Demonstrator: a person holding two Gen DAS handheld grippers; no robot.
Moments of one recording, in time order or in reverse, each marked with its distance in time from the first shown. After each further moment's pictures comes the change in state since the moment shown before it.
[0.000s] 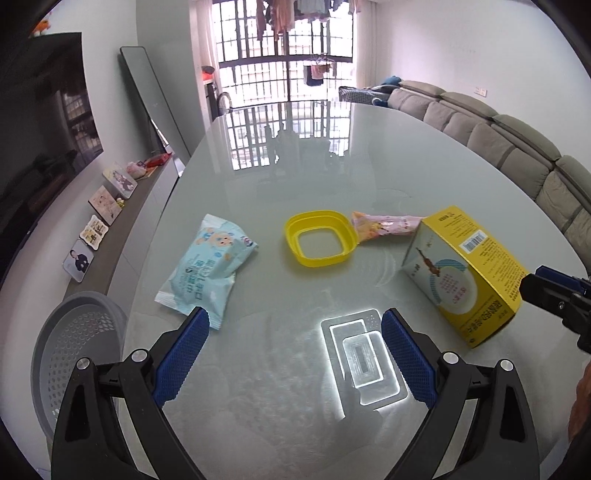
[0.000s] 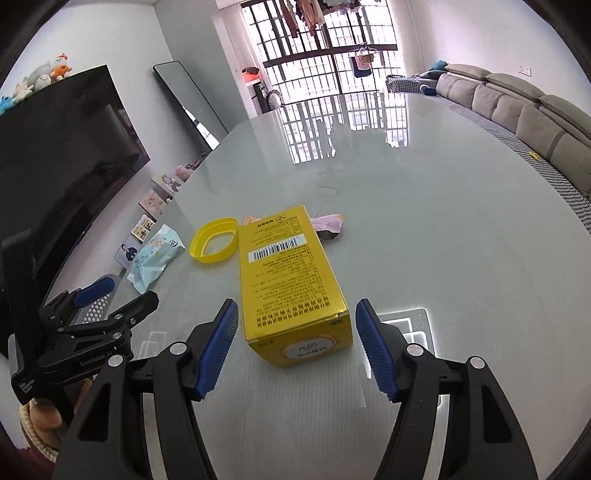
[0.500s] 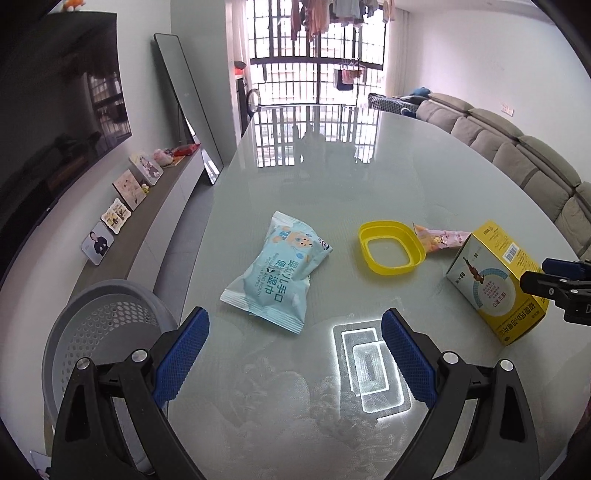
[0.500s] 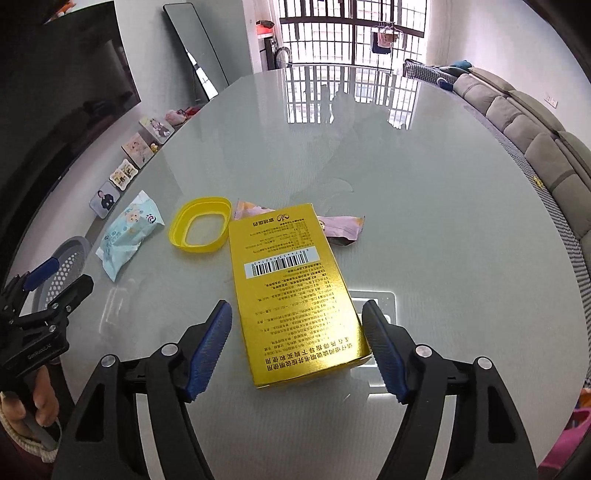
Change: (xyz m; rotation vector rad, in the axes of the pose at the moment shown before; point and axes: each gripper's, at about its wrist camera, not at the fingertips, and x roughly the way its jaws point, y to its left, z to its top) left arm 0.002 0.058 0.000 -0.086 -0.008 0.045; right arm 0.052 0.042 0.042 -0.160 0.184 -0.128
